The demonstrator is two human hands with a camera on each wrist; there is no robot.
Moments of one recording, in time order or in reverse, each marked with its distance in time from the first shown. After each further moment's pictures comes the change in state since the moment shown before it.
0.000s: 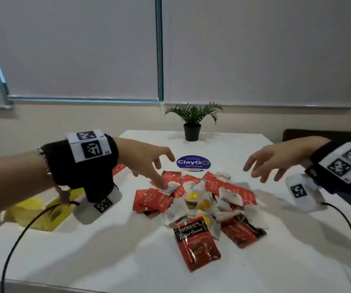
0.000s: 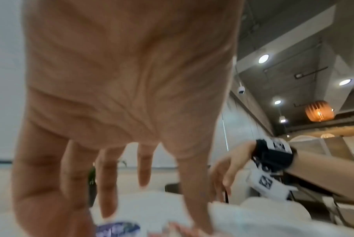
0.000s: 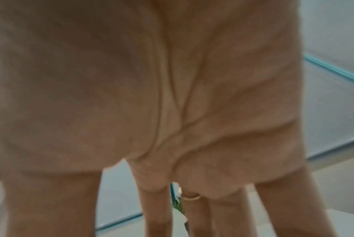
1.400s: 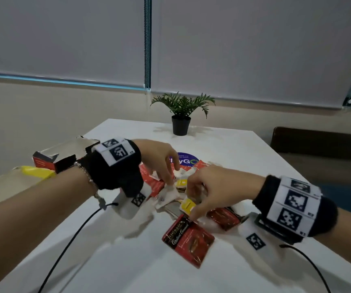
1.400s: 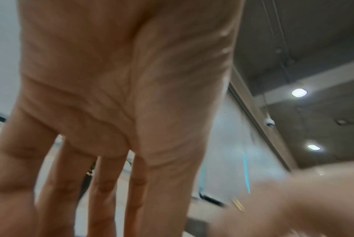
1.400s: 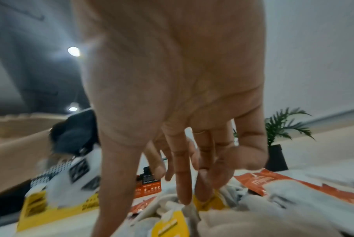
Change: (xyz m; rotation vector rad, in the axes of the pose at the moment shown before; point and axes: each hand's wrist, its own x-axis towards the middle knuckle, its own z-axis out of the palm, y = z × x) left_hand 0.113 0.006 0.003 -0.066 -0.017 0.094; right_hand 0.047 -0.072 0.068 -0.386 0.162 -0.364
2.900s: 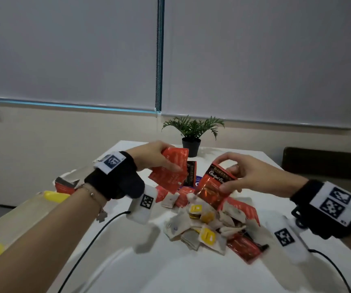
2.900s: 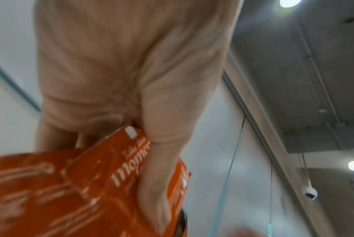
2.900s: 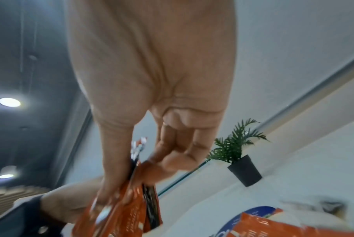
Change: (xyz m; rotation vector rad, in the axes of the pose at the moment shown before) left_hand -0.006 -0.043 -0.033 -0.639 0.296 0.091; right_hand 0.000 0.052 -0.043 0.753 0.225 -0.050
